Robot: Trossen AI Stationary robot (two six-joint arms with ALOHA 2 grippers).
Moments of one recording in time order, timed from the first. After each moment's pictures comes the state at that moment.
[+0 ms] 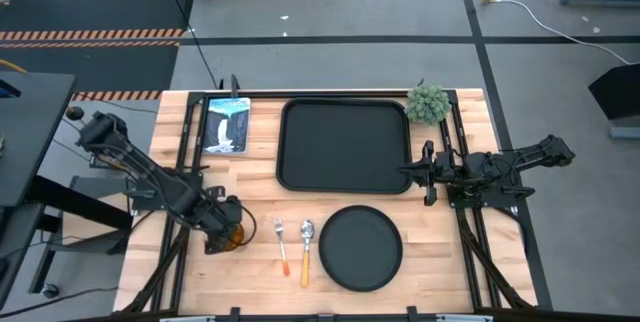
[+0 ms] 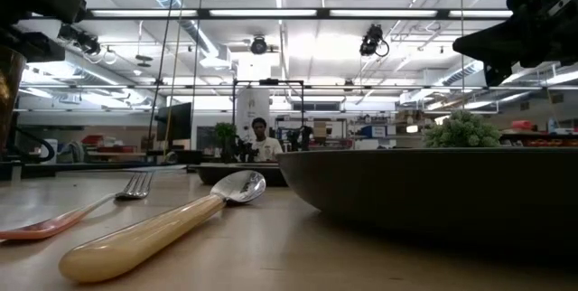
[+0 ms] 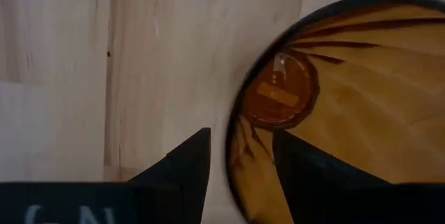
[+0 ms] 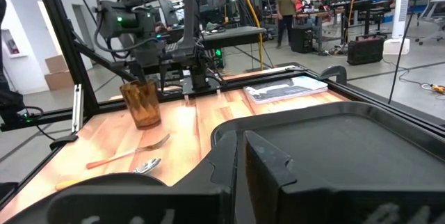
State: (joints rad) left arm -0.65 1.22 0.79 -0.95 -0.08 -0.78; right arm 0.26 0.09 0.01 0.10 0.40 0.13
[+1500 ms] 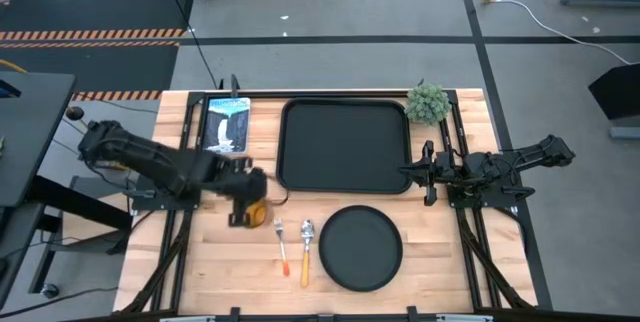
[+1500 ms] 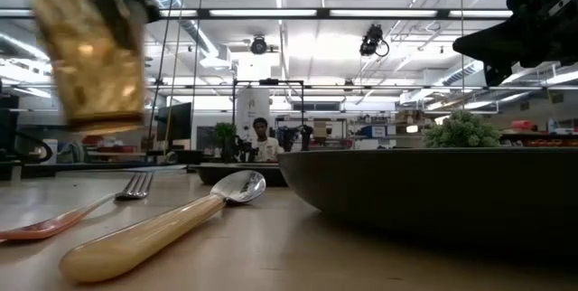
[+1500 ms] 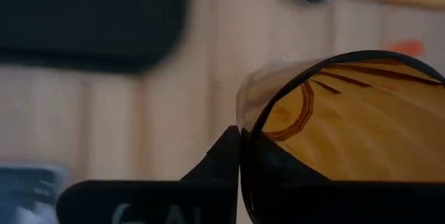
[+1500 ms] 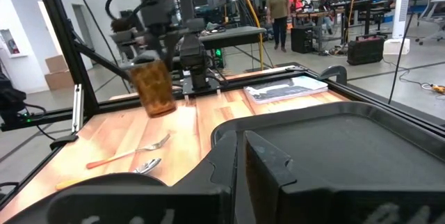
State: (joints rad) left arm -0.26 1.29 1.10 -1.03 -0.14 -0.26; right arm 0.26 0.09 0.01 0.10 0.40 0.13
